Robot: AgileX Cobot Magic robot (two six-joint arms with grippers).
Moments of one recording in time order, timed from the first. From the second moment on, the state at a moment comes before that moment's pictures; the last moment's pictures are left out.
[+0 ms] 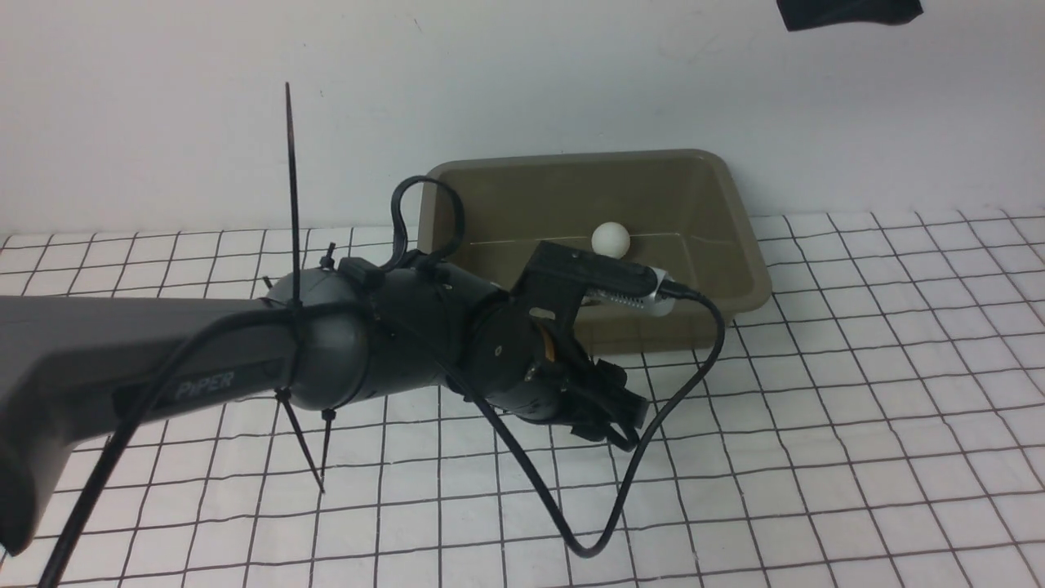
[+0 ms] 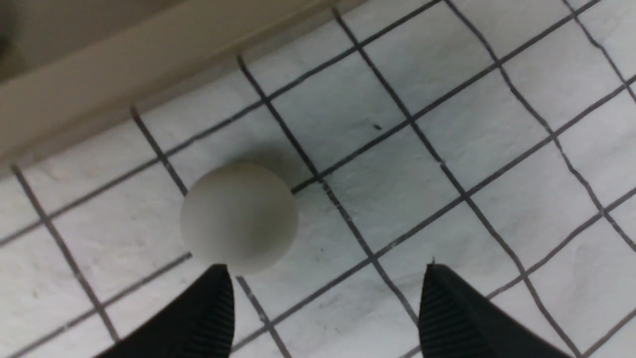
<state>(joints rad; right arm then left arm) 0.03 1.74 -1.92 0.71 1.26 -0.87 -0.68 1.90 -1.22 -0.07 0.34 -0.21</state>
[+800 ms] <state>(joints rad) 0.03 1.74 -1.92 0.71 1.26 -0.93 -0.70 1.97 -1.22 -0.04 0.28 -0.35</state>
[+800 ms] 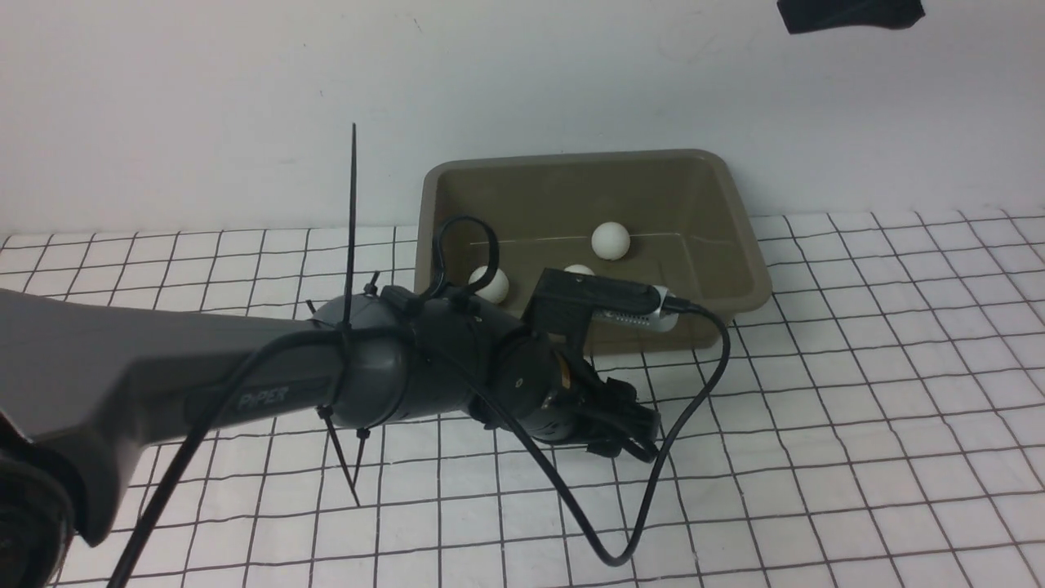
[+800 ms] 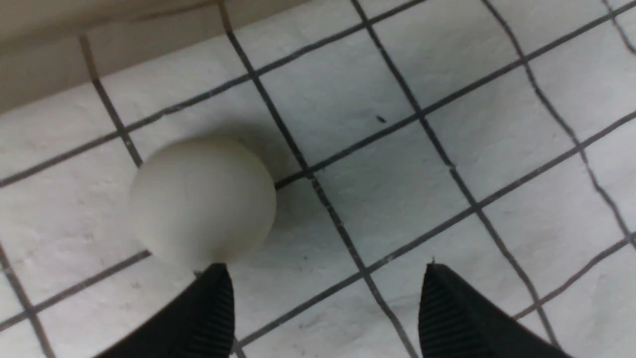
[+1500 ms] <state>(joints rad) 0.03 1.74 -1.92 0.71 1.26 -0.93 -0.63 1.92 -1.22 0.15 0.31 -0.51</state>
